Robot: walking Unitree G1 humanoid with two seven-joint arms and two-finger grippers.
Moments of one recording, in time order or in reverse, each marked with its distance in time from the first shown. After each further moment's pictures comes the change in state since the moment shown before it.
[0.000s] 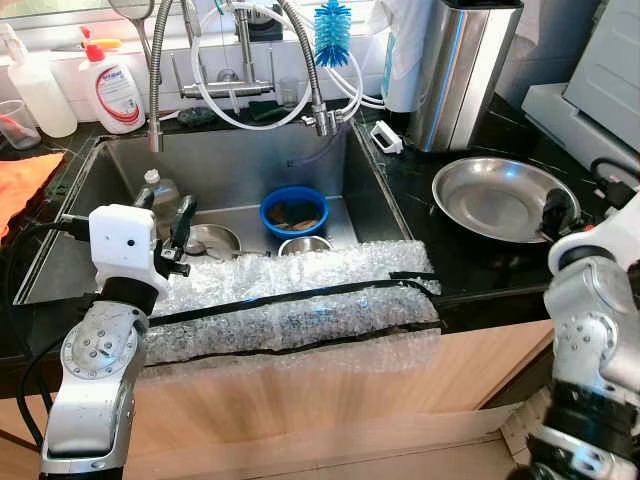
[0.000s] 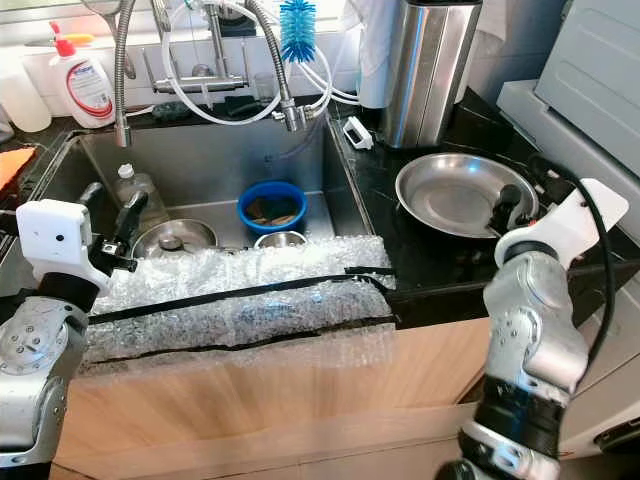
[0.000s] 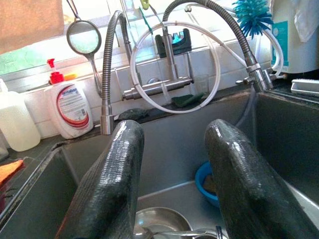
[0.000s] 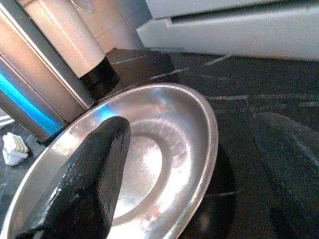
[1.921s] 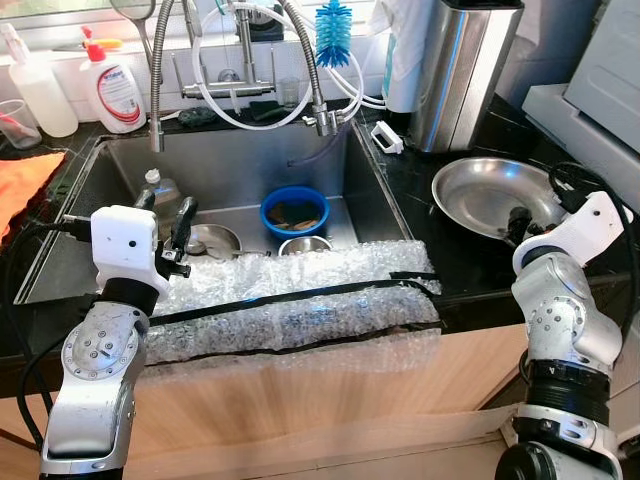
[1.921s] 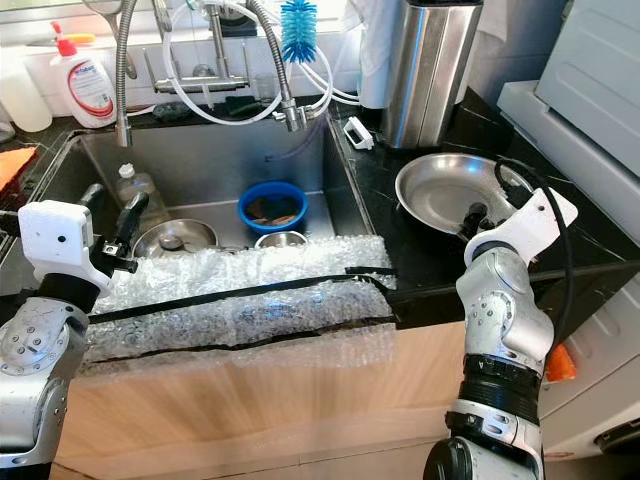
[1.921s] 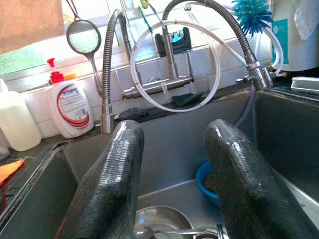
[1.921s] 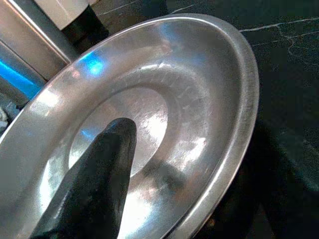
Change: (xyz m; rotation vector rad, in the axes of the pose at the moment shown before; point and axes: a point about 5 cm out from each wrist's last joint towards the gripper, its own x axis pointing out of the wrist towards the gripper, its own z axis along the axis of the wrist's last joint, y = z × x) left arm 0.000 -0.001 -0.001 0.008 0.004 -0.003; right arm 0.019 0.013 -0.030 0.027 0.157 -0.033
